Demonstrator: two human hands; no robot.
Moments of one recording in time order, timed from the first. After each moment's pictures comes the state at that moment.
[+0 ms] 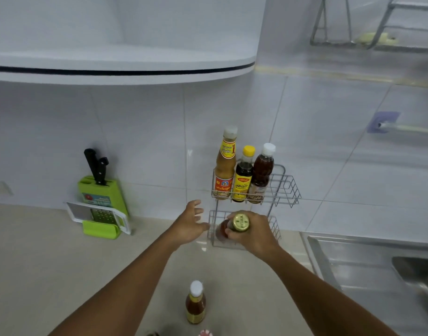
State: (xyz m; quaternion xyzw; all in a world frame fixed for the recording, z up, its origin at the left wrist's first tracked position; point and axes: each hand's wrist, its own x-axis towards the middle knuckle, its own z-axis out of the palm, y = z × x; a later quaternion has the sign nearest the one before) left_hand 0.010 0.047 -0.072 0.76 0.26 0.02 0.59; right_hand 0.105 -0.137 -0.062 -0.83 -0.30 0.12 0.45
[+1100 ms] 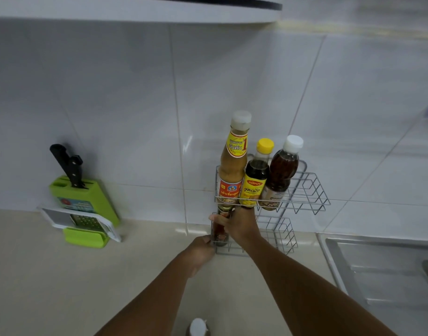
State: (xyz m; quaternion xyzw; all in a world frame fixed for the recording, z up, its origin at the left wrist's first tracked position) left_hand 0.078 0.057 -0.186 0.70 0.35 -0.11 0.61; right_hand 0.184 -0.035 -0.155 -0.83 -0.22 0.15 0.49
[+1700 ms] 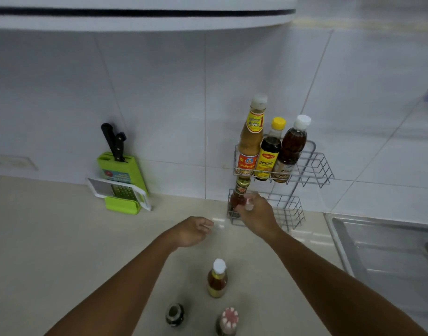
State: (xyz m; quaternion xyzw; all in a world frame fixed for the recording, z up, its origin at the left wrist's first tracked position) left_hand -0.029 0.089 -0.156 0.79 0.27 -0.14 0.53; right_hand 0.092 -0.085 -0.094 -0.86 -0.22 0.18 0.42
